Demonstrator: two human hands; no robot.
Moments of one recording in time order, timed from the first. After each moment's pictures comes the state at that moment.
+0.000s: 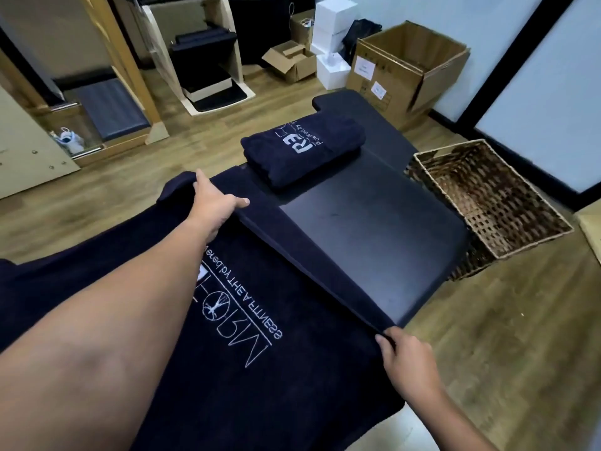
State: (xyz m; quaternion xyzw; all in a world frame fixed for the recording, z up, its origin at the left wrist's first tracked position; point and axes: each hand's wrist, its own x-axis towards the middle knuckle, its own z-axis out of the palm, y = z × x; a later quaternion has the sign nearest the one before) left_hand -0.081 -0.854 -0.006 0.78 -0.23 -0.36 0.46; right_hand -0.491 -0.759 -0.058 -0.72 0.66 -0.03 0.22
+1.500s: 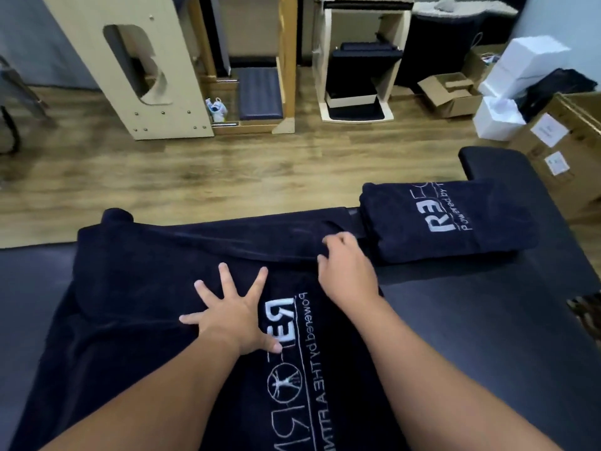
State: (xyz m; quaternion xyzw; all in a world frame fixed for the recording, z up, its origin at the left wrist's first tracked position) left_hand -0.065 -0.771 -0.085 0.91 -0.21 -0.34 -0.07; right_hand -0.138 -0.957 -0.062 -0.92 0.33 -0.01 0.22
